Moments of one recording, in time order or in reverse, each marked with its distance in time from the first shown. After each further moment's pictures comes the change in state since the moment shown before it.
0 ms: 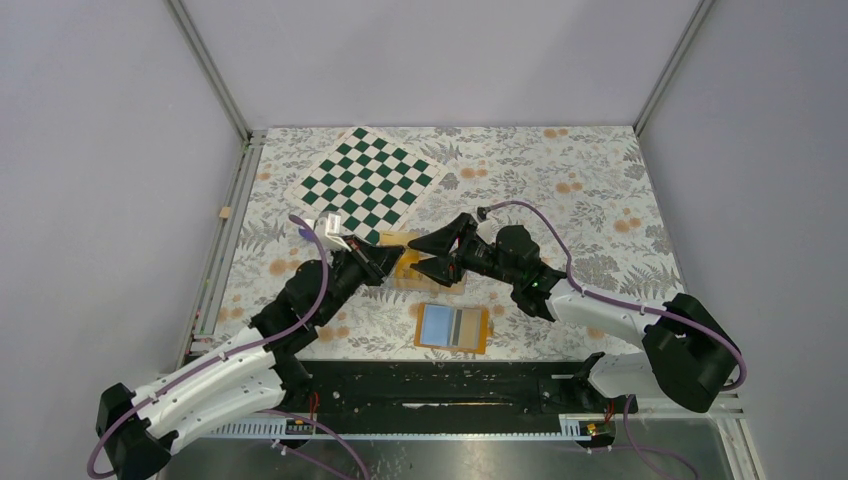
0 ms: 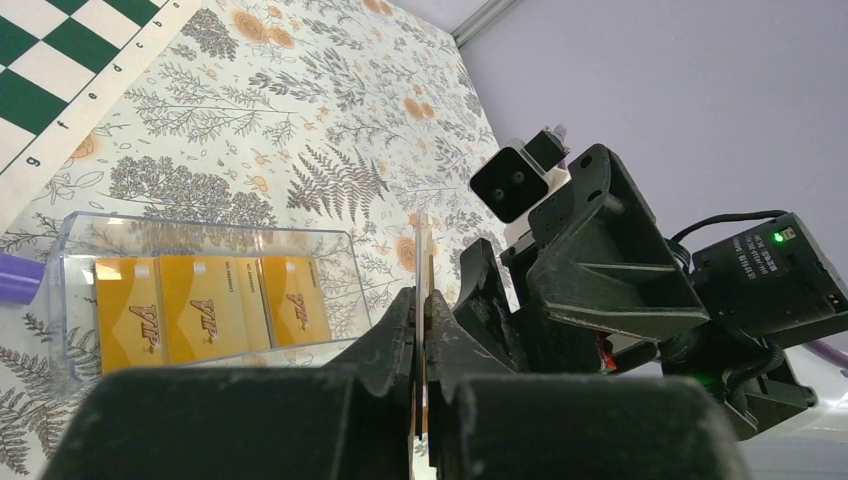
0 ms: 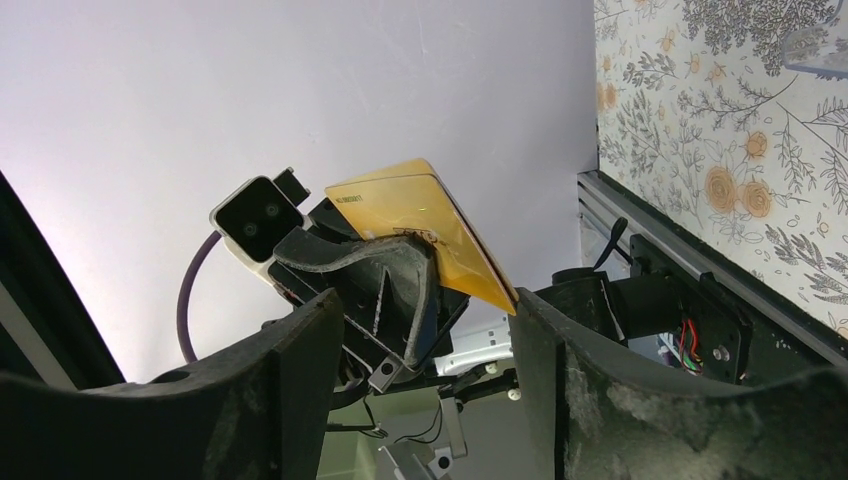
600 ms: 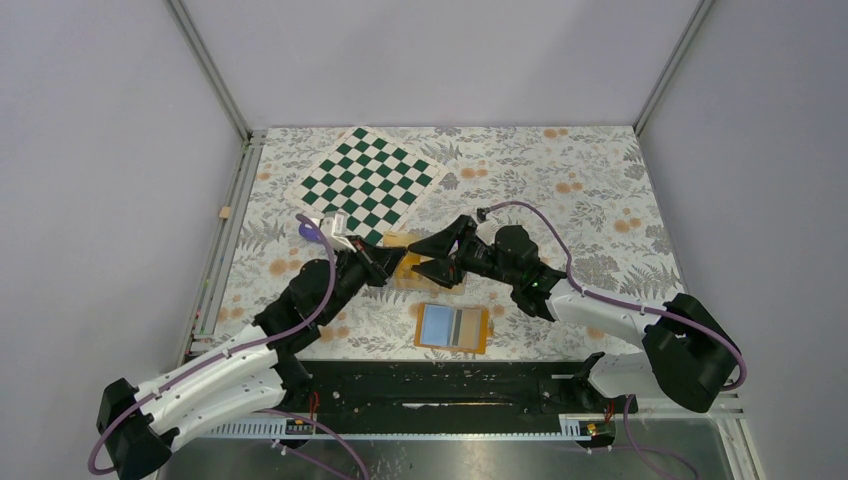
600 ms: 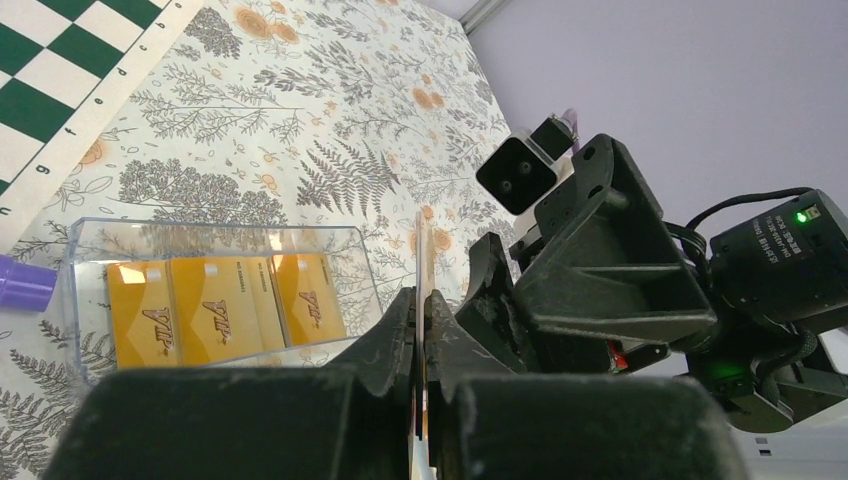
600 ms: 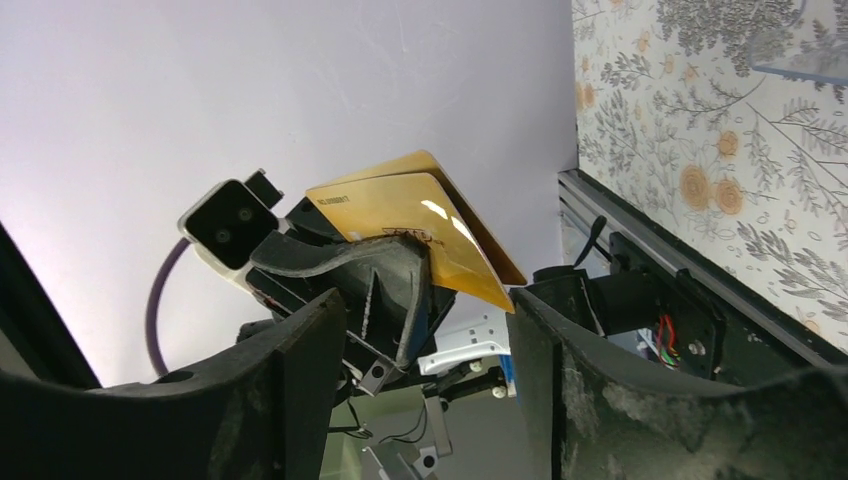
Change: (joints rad) left arm -0.008 0.023 0.000 0.016 -0.001 0.055; right arm 0.000 0.000 0.000 -0.023 -0.002 -0.008
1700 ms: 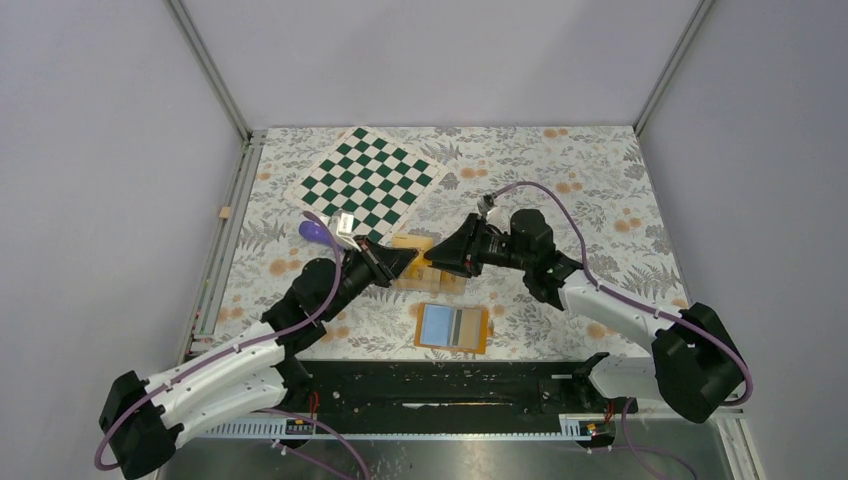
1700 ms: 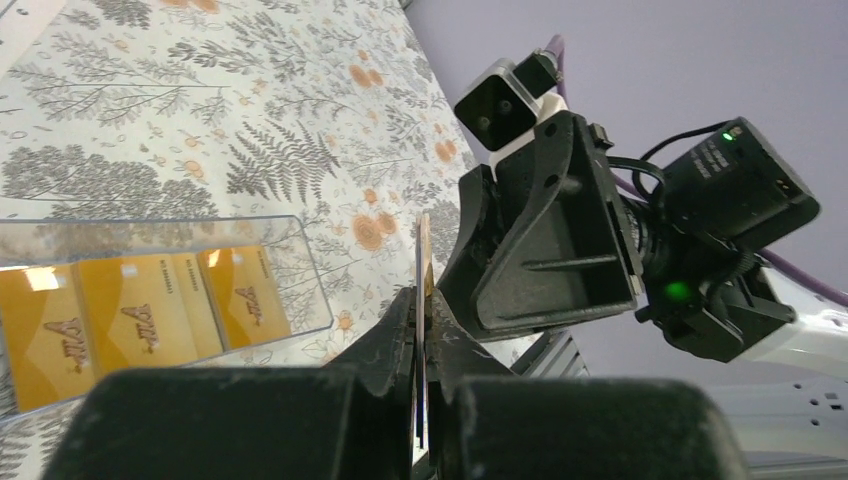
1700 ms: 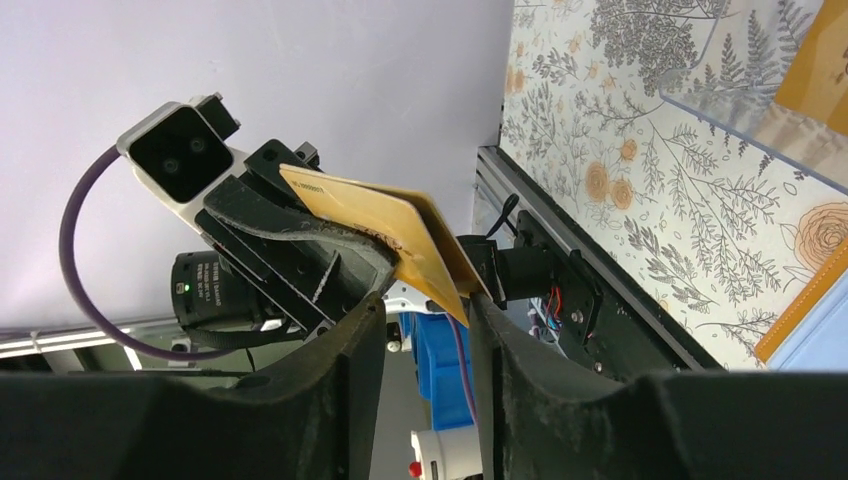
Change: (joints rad) left arm 0.019 0.053 -0.040 0.122 0.148 -0.060; right arm -0.129 -0.046 0.045 -0.188 -0.216 -0.319
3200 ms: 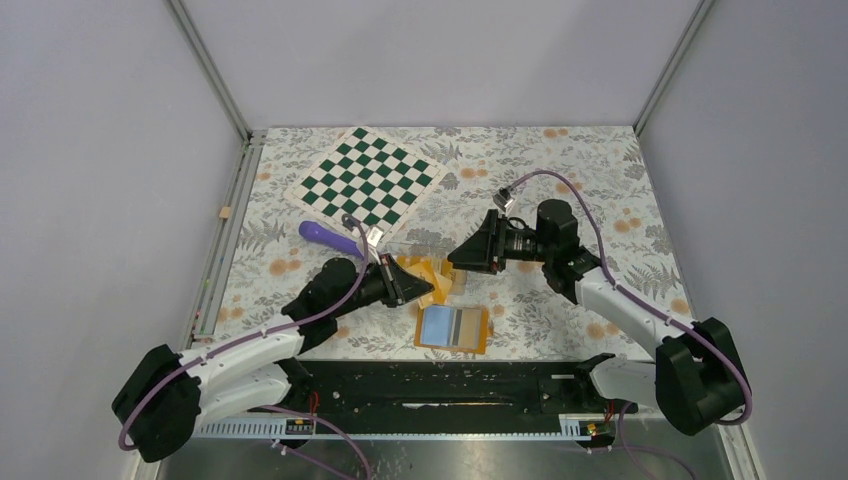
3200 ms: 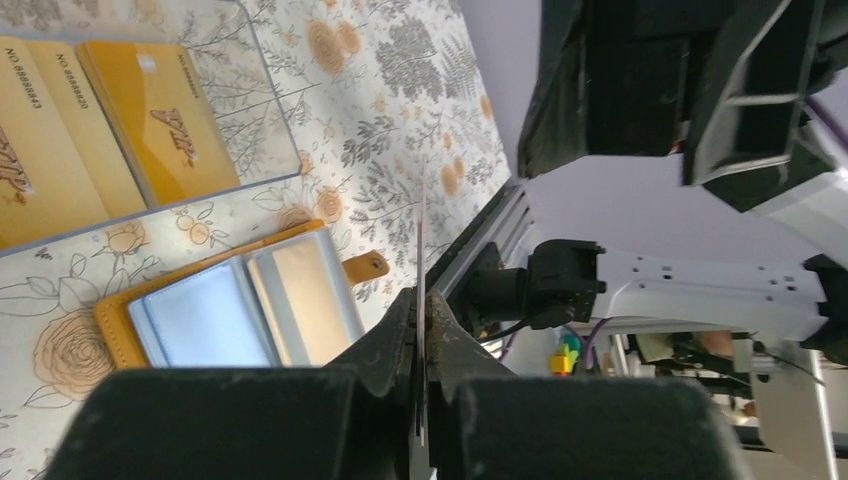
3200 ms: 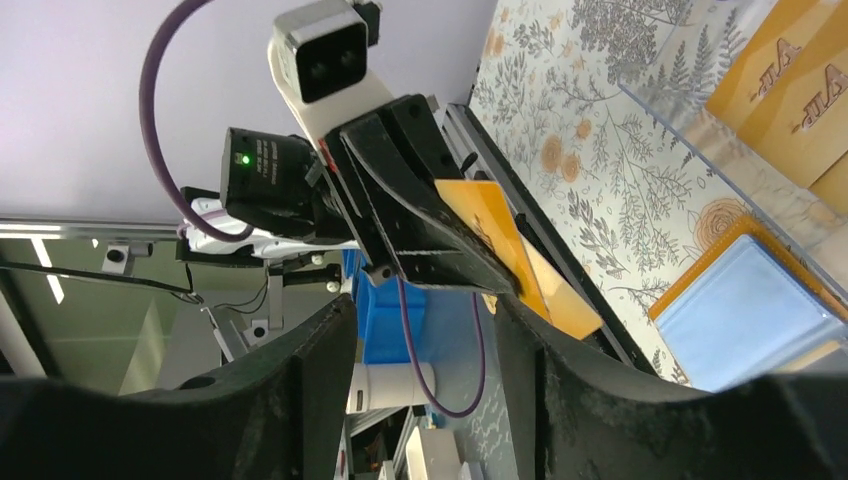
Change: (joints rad) left arm 0.060 0.175 -0.088 0.108 0.374 -0.139; right arm -0.210 -0.066 -0.016 -0.083 -0.315 -0.260
